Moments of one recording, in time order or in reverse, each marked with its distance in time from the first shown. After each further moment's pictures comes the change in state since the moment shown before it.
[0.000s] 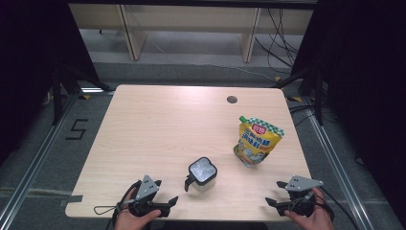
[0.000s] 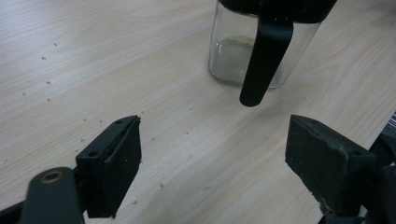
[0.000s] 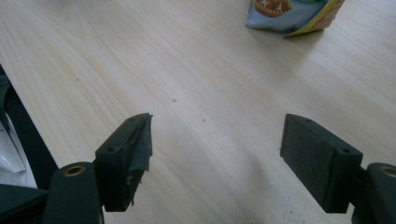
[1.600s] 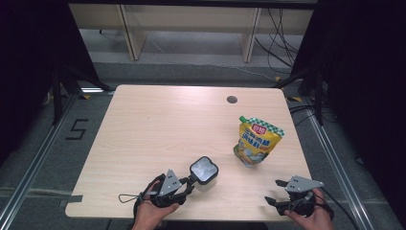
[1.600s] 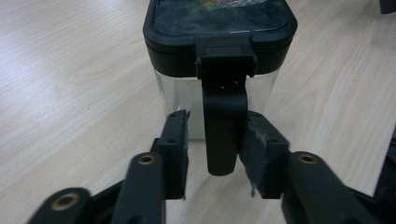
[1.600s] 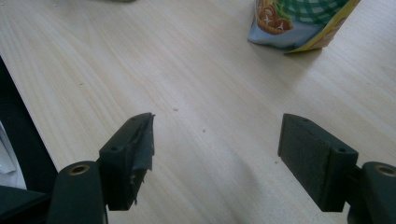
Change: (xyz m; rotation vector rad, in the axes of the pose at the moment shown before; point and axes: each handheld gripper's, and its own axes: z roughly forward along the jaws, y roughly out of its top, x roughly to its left) left arm -0.023 0.031 0.042 -0.044 -0.073 0.168; right arm 0.002 0.002 -0.001 -0.029 0.000 -0.057
